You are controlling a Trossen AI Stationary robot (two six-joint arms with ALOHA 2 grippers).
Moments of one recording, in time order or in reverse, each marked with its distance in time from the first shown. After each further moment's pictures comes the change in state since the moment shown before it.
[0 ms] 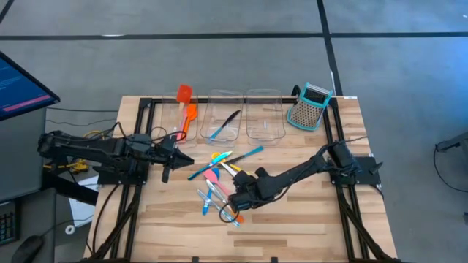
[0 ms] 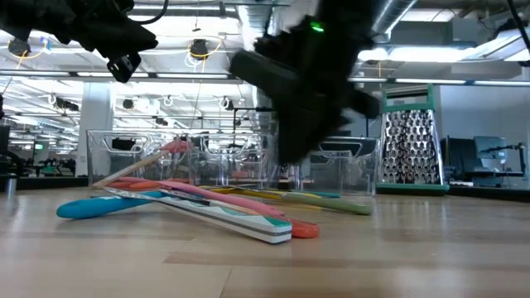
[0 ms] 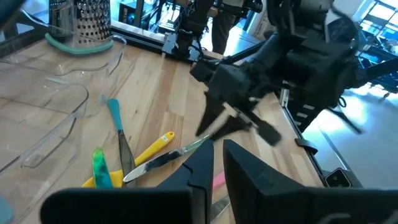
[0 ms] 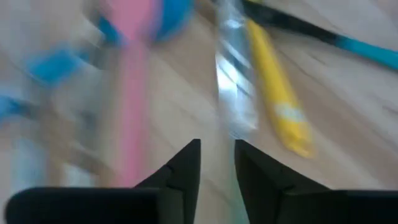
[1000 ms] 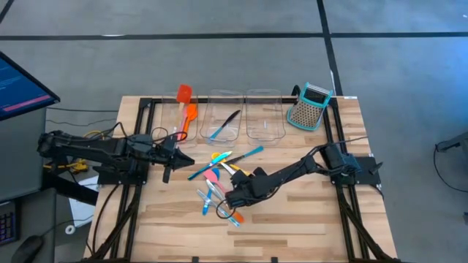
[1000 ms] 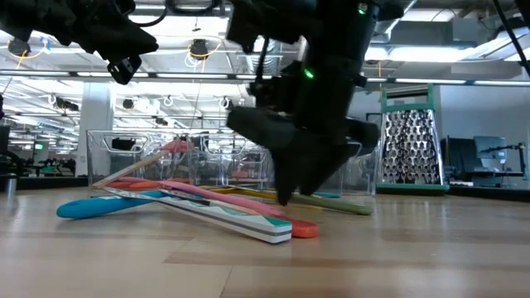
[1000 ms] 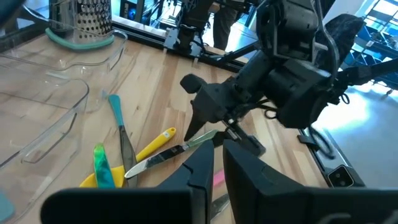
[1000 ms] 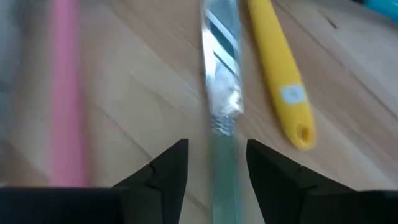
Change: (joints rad) left arm 0.000 0.013 0.000 -0.001 0.000 0.000; right arm -0.041 0.084 0.007 -0.024 -0.073 -0.014
